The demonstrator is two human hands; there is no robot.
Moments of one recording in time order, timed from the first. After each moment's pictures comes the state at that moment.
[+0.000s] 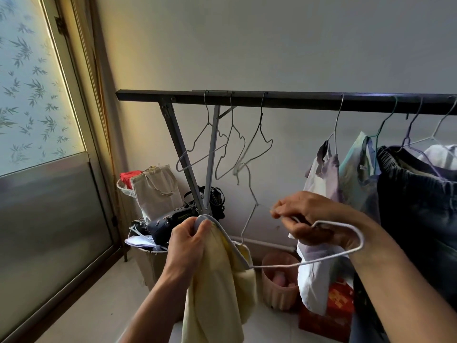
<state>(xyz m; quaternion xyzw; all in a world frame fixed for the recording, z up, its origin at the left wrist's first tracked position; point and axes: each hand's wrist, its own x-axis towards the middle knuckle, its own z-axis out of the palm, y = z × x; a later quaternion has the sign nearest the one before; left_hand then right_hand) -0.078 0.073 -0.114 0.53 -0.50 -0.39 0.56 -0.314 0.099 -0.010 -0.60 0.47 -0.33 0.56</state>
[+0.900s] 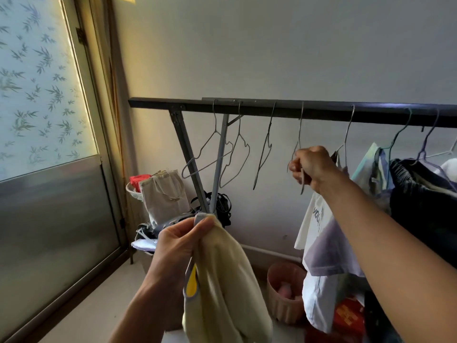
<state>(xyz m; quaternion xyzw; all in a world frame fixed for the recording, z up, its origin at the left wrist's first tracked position) -0.072 0.112 -0.064 0.40 -0.42 -0.54 0.61 -0.315 -0.004 0.036 -0.48 0.59 -0.56 0.34</state>
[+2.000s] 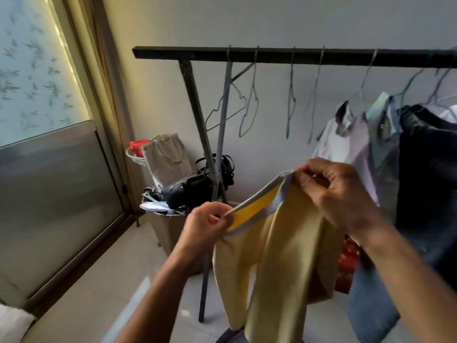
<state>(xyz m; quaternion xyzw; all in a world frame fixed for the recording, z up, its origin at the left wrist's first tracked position) -0.027 0.122 -0.142 0.50 -0.66 -0.35 0.43 -0.253 0.170 -0.045 -0.69 0.55 -0.46 0.12</state>
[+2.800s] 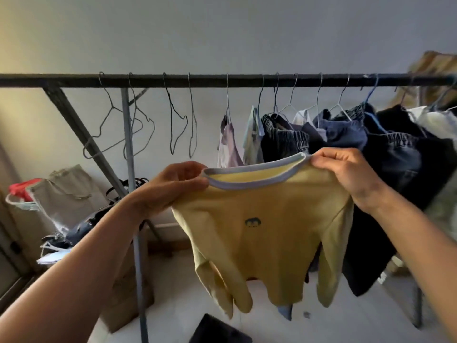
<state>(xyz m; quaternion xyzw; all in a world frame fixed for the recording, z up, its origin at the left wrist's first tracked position) -0.152 0.103 -0.033 0.21 -0.79 -0.51 0.27 -0.437 0.279 -0.005 -0.50 0.61 -0.58 0.20</state>
